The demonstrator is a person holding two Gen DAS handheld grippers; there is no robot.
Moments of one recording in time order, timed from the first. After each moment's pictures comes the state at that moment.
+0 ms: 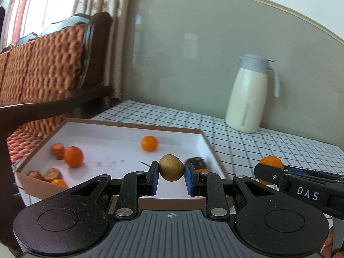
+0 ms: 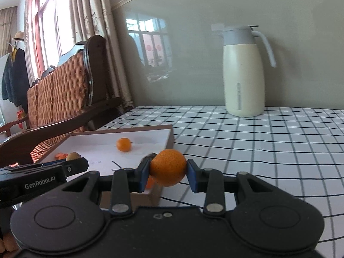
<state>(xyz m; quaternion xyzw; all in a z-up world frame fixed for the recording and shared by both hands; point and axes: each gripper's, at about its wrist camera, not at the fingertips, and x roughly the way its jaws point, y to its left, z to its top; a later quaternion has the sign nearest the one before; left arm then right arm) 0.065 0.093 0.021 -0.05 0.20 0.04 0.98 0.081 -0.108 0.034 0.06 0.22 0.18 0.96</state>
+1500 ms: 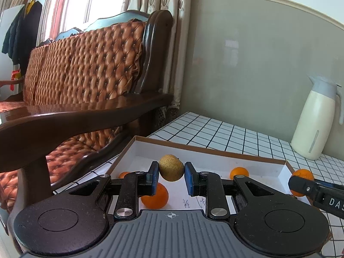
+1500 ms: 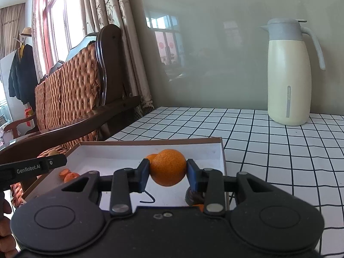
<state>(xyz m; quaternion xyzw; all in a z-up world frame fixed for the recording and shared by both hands) 0.125 0.213 0.021 -0.07 0.19 0.15 0.97 0.150 -0.023 0.030 0.06 0.22 0.21 0.95</state>
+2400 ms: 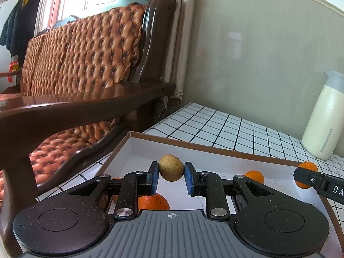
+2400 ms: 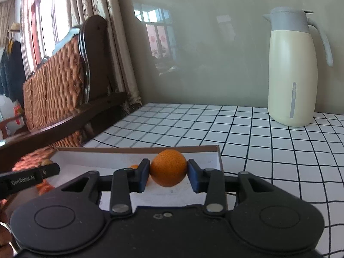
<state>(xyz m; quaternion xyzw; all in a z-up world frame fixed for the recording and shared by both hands) 0.176 0.228 0.006 -0.08 0.22 0.15 0.96 0.202 -0.012 0.023 0.05 0.25 0.18 0.95</state>
